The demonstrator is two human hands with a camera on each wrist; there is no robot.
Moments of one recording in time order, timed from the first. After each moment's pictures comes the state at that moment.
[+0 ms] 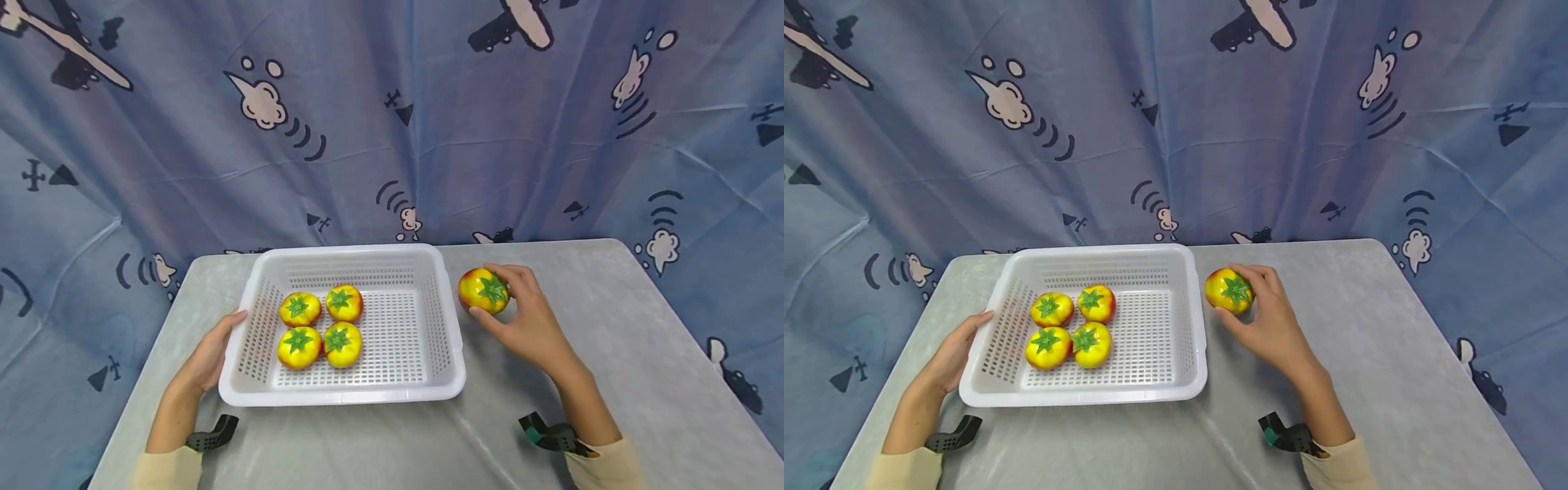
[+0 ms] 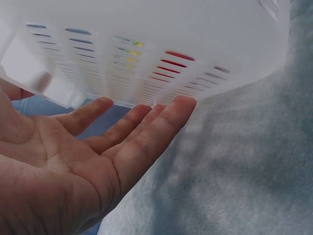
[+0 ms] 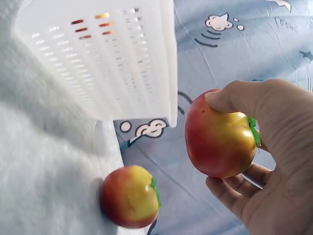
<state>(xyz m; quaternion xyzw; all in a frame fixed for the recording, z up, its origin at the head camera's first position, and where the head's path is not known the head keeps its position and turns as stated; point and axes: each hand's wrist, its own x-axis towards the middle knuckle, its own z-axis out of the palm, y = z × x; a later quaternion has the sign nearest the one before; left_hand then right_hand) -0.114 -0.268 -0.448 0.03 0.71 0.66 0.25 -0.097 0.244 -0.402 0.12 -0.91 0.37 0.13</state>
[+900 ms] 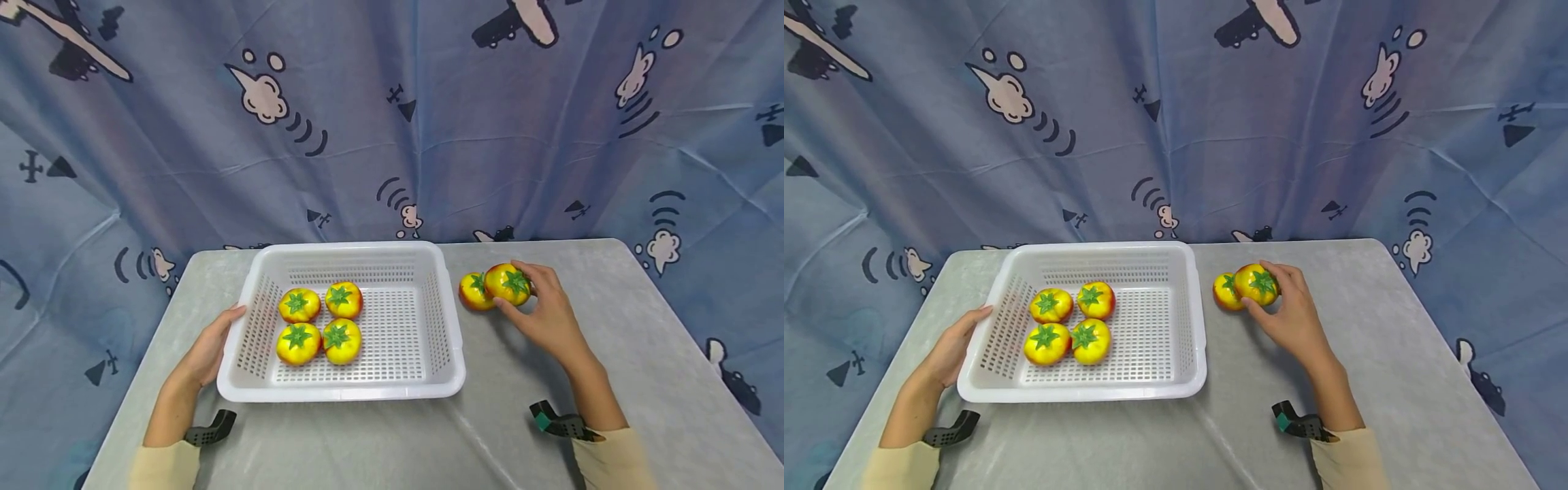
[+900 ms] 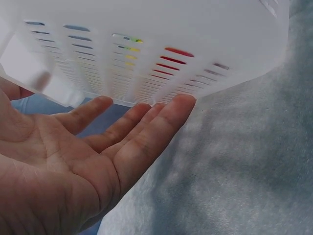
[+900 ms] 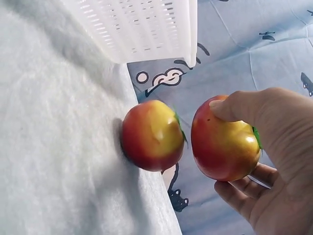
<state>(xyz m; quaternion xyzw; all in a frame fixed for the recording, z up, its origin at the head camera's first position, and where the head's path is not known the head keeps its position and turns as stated) -0.116 -0.270 -0.450 0.04 0.71 0.66 0.25 -0.113 0.281 -0.424 0.07 -0.92 0.36 0.14</state>
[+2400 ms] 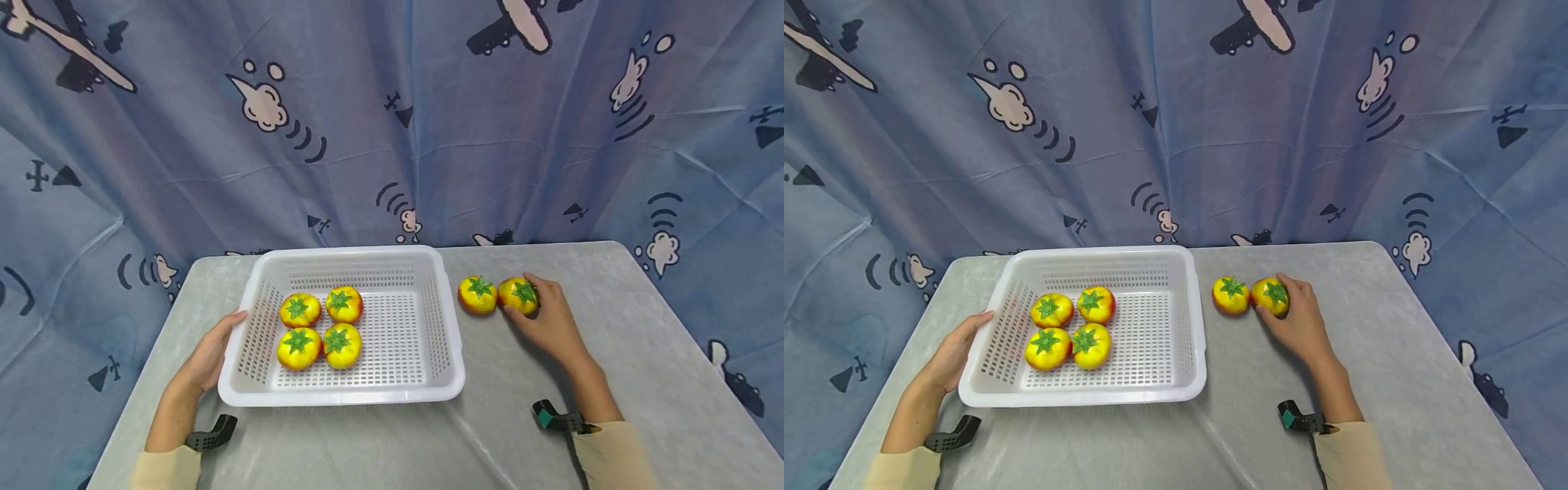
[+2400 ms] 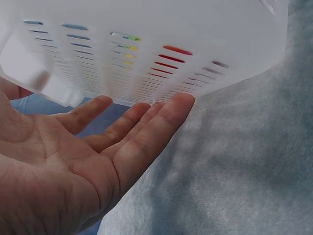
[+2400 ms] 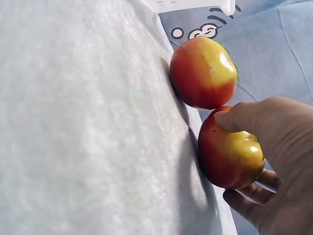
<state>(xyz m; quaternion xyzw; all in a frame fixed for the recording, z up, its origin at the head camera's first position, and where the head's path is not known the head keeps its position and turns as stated) -0.115 -0.268 -0.450 0.03 0.71 0.66 0.25 -0.128 0.315 -0.472 0.01 -0.94 0.32 0.09</state>
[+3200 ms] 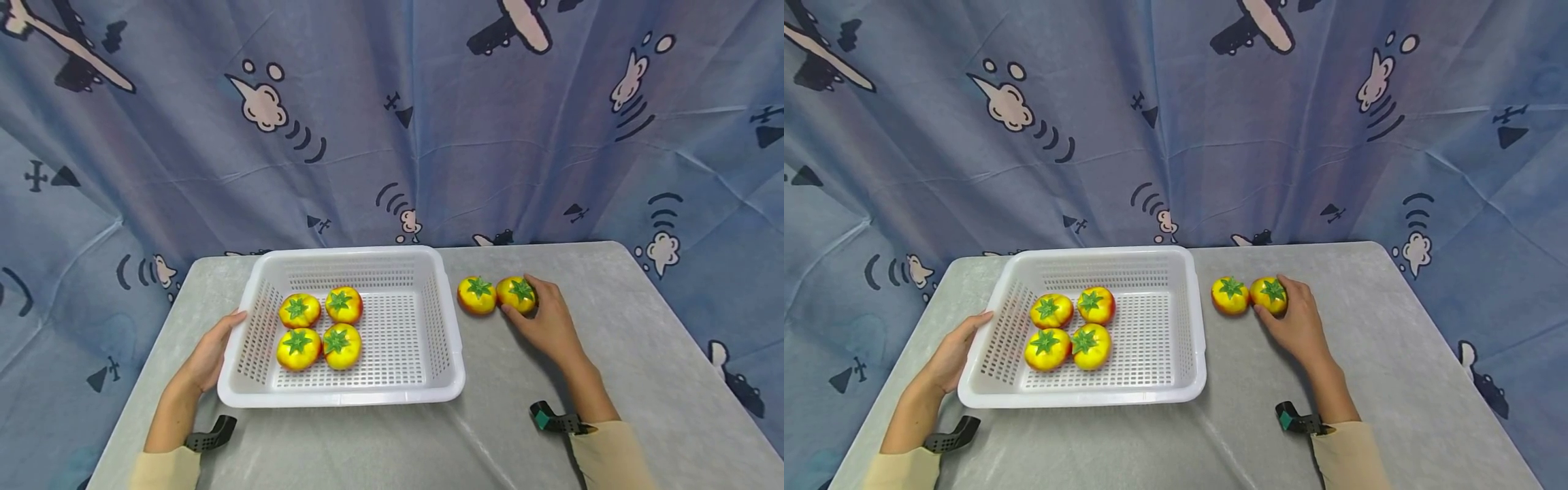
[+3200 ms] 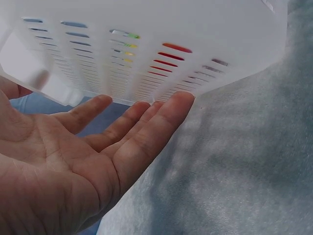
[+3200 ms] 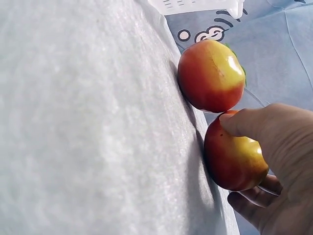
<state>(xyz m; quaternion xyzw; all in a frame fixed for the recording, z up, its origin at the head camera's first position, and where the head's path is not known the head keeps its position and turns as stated) -0.116 -0.269 -0.449 0.02 0.70 0.66 0.26 -0.129 0.311 -0.475 0.00 -0.94 0.31 0.11</state>
